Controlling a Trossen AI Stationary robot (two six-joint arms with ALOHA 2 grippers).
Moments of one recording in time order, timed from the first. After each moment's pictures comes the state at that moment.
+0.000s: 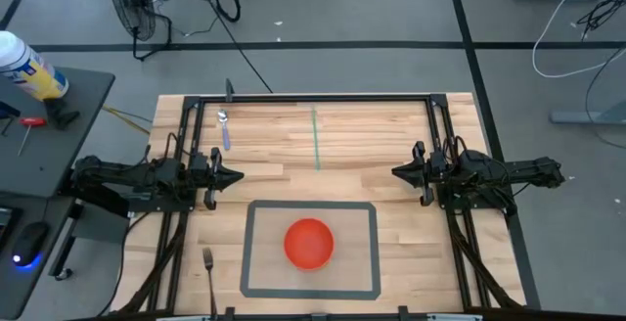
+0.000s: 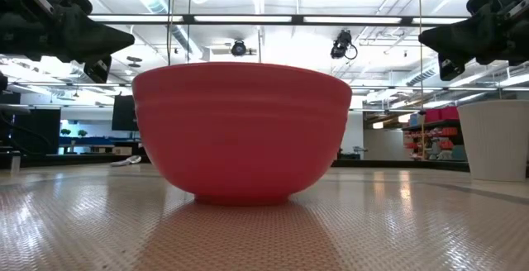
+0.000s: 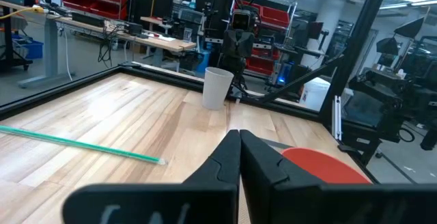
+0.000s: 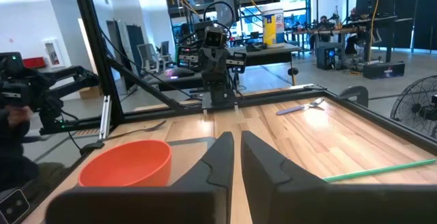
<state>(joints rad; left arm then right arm) -0.15 0.03 0.01 0.07 -0.24 -0.25 0.08 0.00 0.02 0.05 0.09 0.12</state>
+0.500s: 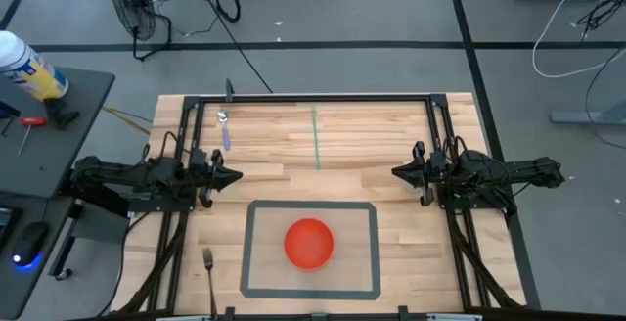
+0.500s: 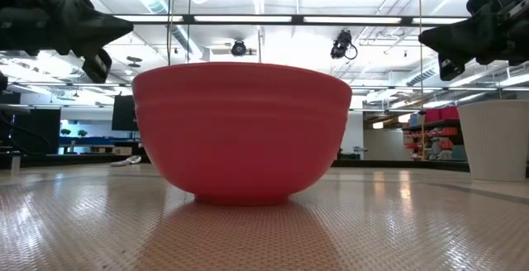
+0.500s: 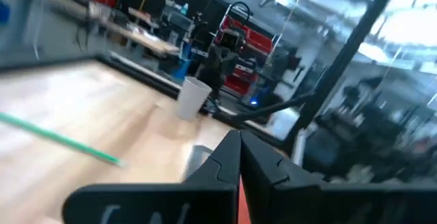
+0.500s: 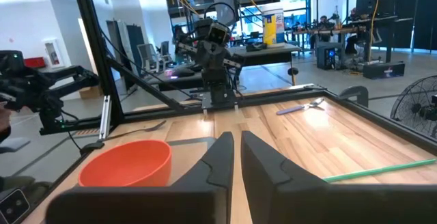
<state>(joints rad) -0.14 0.03 0.01 0.14 -0.20 -0.50 0.08 0.00 0.02 0.05 0.09 0.12</state>
